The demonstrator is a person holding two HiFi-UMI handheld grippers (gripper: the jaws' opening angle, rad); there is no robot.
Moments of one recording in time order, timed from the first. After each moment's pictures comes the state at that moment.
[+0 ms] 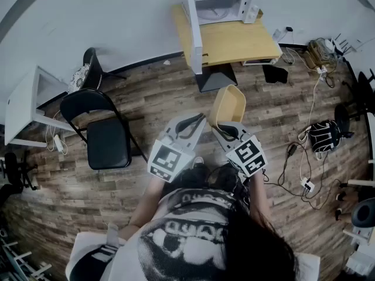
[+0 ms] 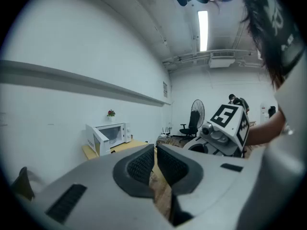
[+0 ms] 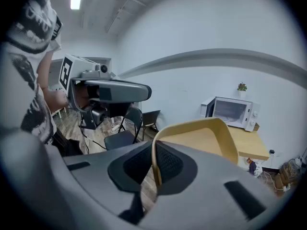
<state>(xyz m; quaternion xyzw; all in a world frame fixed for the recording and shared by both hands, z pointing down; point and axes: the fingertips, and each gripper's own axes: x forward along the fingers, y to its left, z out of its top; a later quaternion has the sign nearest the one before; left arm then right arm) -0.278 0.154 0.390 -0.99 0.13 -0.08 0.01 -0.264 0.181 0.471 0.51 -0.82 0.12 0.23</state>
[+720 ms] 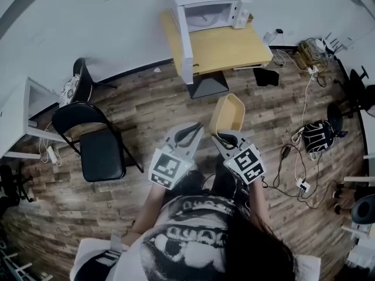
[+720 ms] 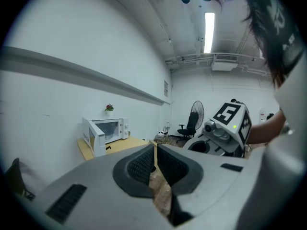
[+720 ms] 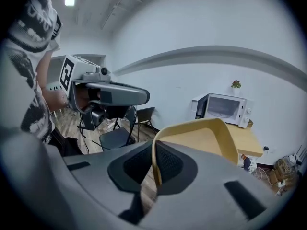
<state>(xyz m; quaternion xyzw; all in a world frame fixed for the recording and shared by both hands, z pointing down) -0.254 0.140 0.409 -0.99 0.12 -0.08 -0.02 -0.236 0.173 0.477 0.53 -0.80 0.14 0.24</state>
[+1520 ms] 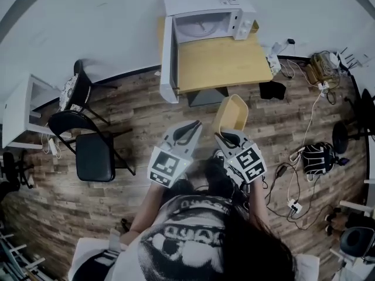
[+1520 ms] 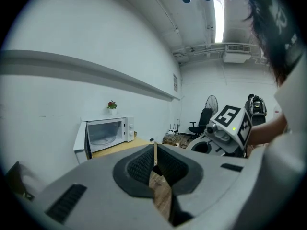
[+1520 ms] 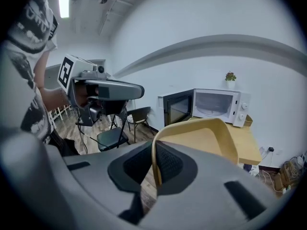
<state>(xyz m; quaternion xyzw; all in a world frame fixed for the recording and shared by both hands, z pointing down) -0.100 0.069 0.413 -0.98 0.18 -0.11 -0.02 -0.068 0.108 0.489 0.50 -0.82 0.15 0.22</state>
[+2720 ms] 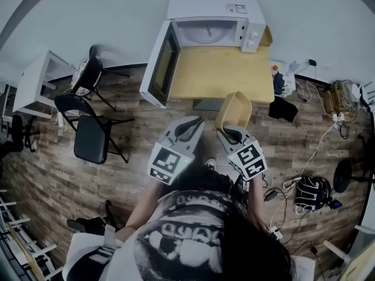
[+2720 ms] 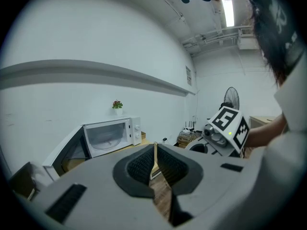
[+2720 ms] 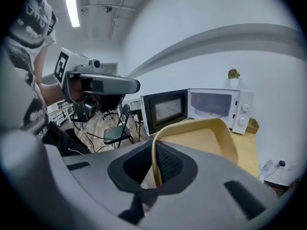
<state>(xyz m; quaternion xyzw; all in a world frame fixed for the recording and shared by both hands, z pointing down) 0.042 0.038 0.413 -0.95 0.27 -0.14 -0.01 0.079 0.063 0.504 0.42 -0.87 0.14 0.22</state>
